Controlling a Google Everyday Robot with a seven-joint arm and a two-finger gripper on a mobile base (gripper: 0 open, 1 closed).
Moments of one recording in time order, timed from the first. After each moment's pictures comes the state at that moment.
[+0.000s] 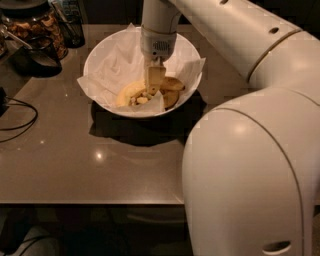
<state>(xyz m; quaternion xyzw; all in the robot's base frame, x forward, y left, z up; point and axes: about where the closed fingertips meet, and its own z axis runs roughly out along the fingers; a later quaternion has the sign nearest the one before) 0.629 0.006 0.881 -0.75 0.65 0.06 0.05</state>
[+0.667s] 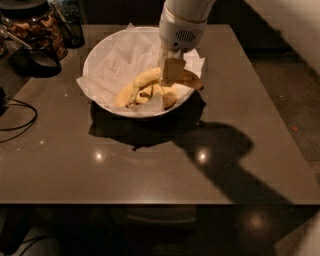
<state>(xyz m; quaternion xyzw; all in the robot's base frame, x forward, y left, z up) 0.576 -0.021 0.944 -0.72 0.67 0.03 0.14</state>
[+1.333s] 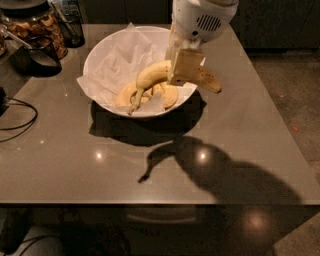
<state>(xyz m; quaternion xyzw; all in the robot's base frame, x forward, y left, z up) 0.517 -0.039 1.003 -0.72 0.67 -0.01 0.21</state>
